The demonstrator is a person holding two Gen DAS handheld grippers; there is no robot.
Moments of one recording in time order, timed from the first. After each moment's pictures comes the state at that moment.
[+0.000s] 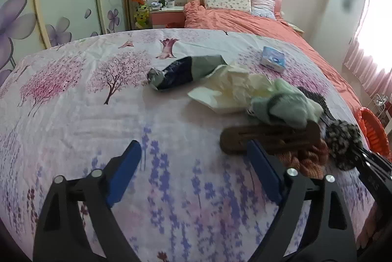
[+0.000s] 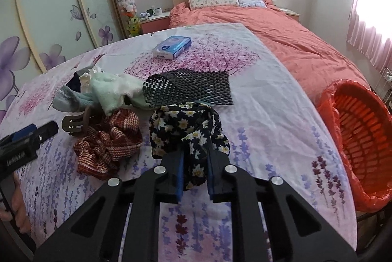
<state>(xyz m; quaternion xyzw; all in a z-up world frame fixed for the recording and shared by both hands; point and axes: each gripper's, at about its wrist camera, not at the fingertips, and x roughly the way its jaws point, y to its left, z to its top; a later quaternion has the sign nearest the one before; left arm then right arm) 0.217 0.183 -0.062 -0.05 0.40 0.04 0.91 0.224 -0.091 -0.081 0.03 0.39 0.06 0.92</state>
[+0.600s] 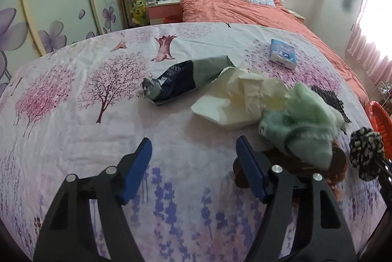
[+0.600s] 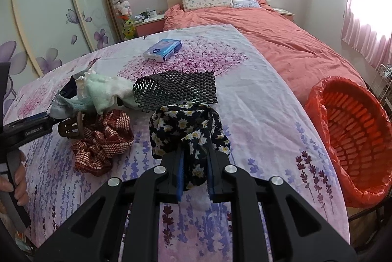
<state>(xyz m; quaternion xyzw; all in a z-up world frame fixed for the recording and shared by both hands) 0.249 0.184 -0.067 -0.02 0.43 0.03 0.90 0.219 -0.101 -0.079 0.04 0.38 0.05 0.92</state>
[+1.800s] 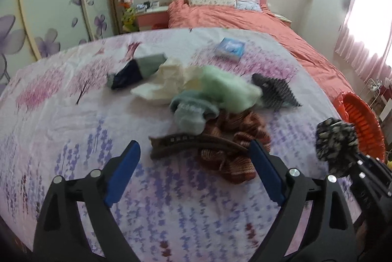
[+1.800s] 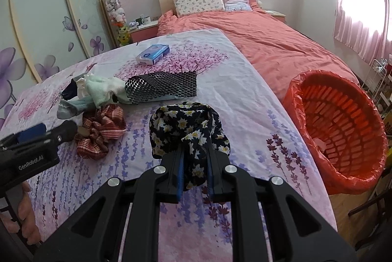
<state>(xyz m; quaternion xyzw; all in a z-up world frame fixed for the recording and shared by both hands) 0.198 0.106 -0.050 -0.02 0.41 0.01 0.91 0.192 -0.120 -0.073 0.05 0.37 0.03 0.93</state>
